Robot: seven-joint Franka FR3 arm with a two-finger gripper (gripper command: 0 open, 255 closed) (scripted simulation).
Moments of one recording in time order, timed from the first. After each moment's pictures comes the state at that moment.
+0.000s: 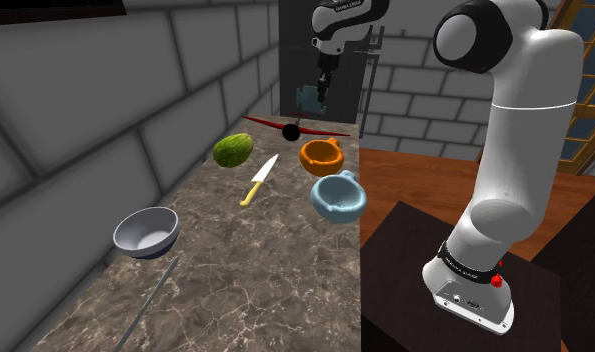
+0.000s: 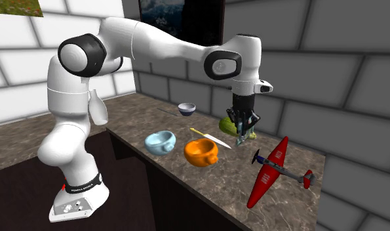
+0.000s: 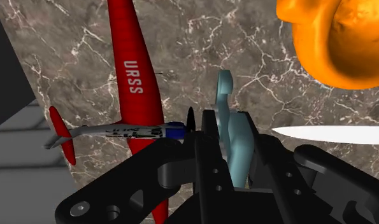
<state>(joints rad) -0.05 0.28 -0.31 -1.56 0.15 1.91 -0.78</state>
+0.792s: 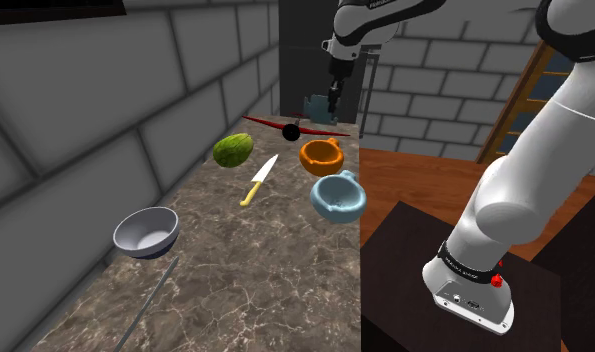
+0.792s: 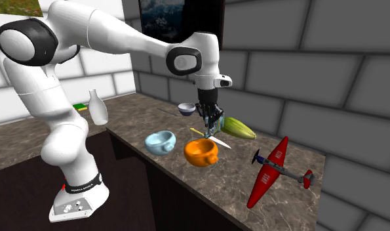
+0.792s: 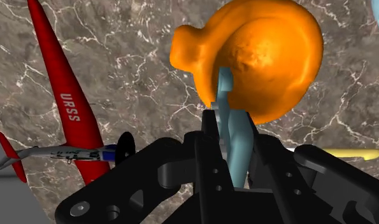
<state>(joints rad) 0.05 -0.12 -0.26 -2.03 0.02 2.00 -0.62</state>
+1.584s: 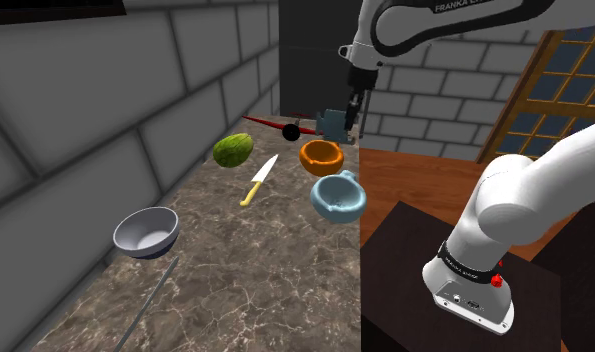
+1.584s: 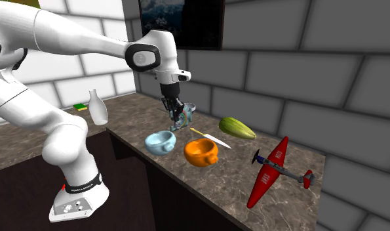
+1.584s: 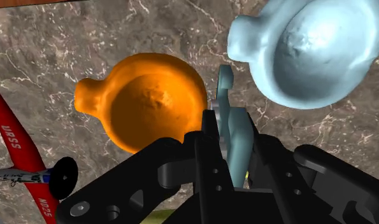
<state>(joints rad) 0.08 -0.56 -0.12 -2.41 -0.03 1.96 -0.41</state>
